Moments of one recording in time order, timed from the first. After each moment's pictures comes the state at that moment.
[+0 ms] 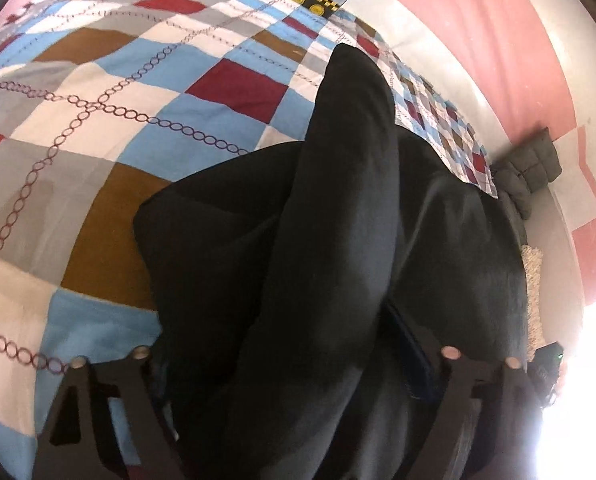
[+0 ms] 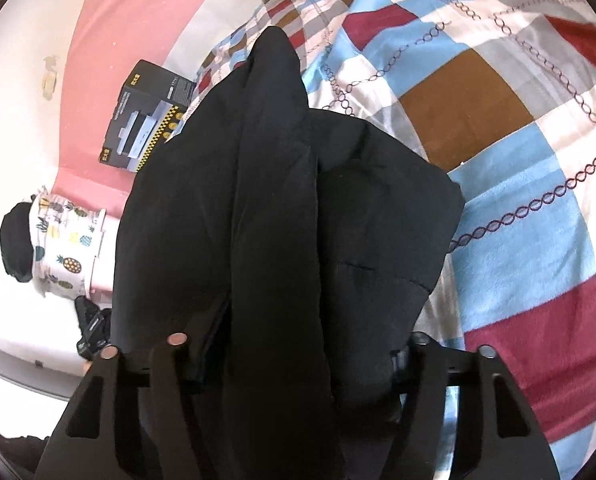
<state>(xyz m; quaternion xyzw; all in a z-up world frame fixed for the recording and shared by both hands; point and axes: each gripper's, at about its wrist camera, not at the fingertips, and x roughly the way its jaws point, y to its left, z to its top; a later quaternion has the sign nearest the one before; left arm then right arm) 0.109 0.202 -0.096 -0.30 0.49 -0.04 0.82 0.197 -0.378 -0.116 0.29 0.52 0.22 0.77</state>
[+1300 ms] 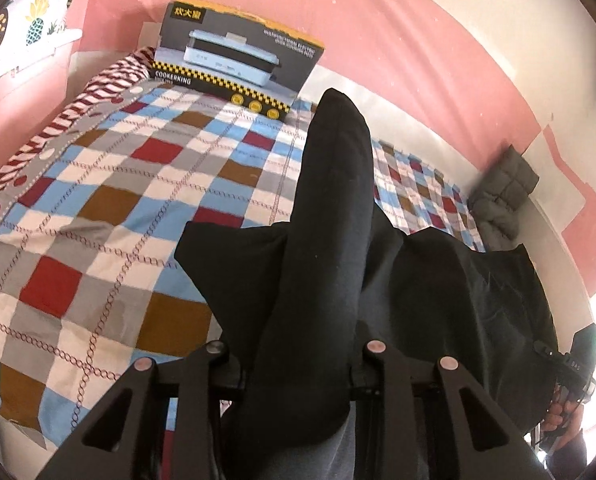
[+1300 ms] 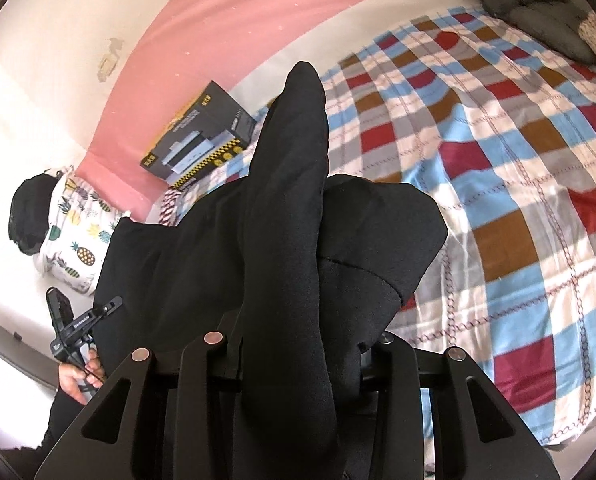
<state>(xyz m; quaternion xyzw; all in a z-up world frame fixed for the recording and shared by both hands) 0.084 0.205 0.051 -0.24 0.38 -0.02 0.89 0.183 -0.331 0.033 0.22 0.43 0.24 0.84</state>
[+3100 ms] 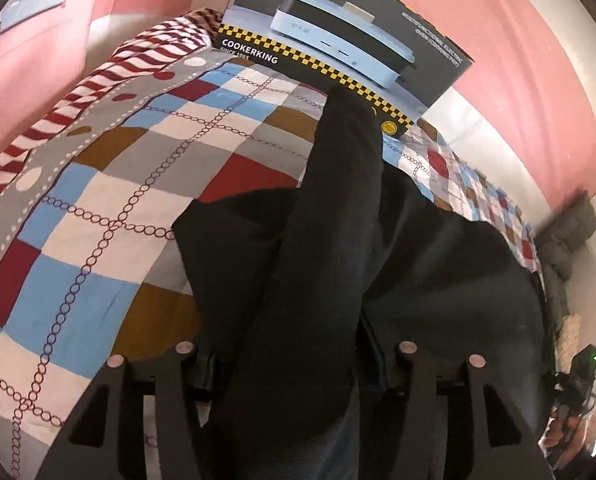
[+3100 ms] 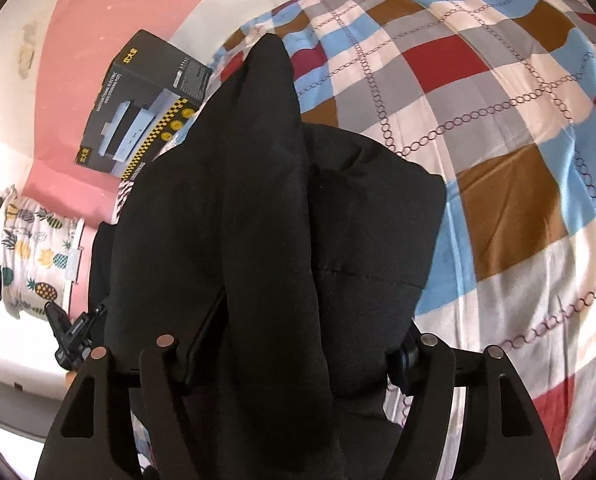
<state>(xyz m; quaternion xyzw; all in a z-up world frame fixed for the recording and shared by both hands) 0.251 0.384 -0.069 -0.27 0.42 0.04 0.87 0.349 -0.196 -0.068 0.24 0.54 0.20 0.78</state>
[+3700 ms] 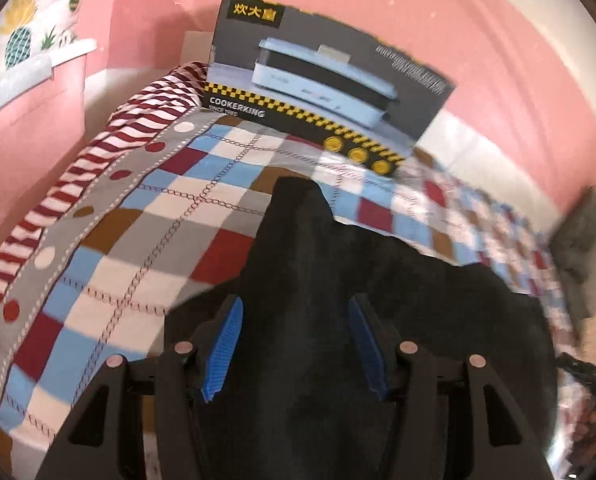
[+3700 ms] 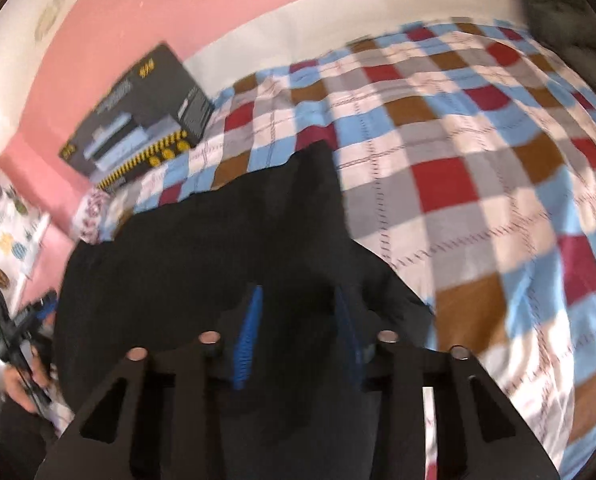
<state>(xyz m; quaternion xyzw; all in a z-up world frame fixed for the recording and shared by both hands) 0.285 0.371 -0.032 -0.20 0.38 0.09 0.90 0.384 -0.163 -0.015 0.11 0.48 0.14 0.86</state>
